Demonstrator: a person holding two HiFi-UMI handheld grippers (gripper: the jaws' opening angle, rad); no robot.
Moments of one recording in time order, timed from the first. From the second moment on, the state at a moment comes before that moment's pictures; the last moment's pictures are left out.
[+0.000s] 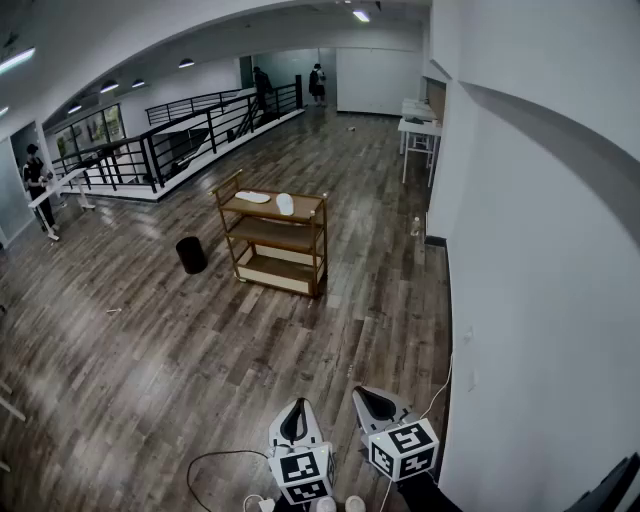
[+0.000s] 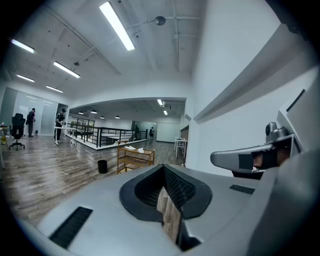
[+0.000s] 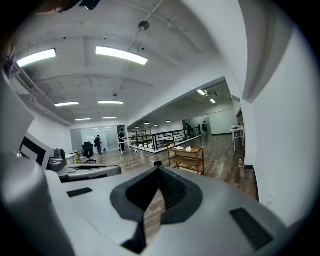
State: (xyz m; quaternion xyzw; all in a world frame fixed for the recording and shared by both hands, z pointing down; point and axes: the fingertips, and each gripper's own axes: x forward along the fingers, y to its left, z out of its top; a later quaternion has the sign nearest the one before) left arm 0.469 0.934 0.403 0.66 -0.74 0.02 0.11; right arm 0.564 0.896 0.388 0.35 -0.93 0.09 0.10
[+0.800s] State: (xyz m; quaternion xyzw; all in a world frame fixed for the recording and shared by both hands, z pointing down) left arm 0.471 0.932 0.407 0.66 -0.74 0.02 0.11; right arm 0.564 0.892 0.390 0.35 -0.93 0.09 0.10
